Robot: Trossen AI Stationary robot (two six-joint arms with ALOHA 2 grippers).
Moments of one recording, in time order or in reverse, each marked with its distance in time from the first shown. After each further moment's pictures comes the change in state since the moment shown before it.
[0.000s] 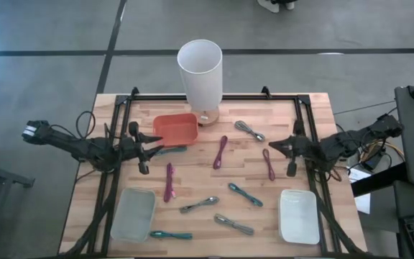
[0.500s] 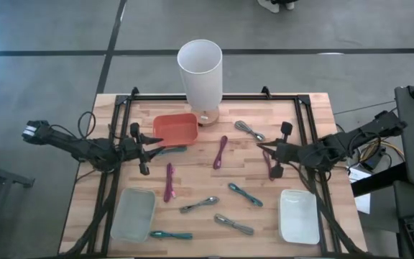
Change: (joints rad) left arm 0.000 0.000 -0.002 -0.057 0.002 -0.039; right arm -0.006 0.326 0.203 -0.076 0.097 -0.093
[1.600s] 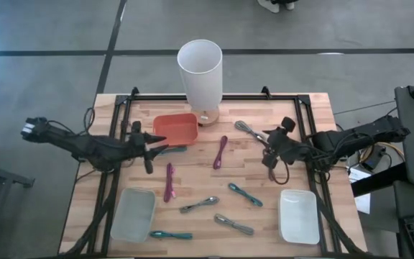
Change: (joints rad) left arm -0.001 0.163 0.264 -0.411 -0.083 -0.255; right arm -0.172 0.077 -0.005 -0.274 0.022 0.366
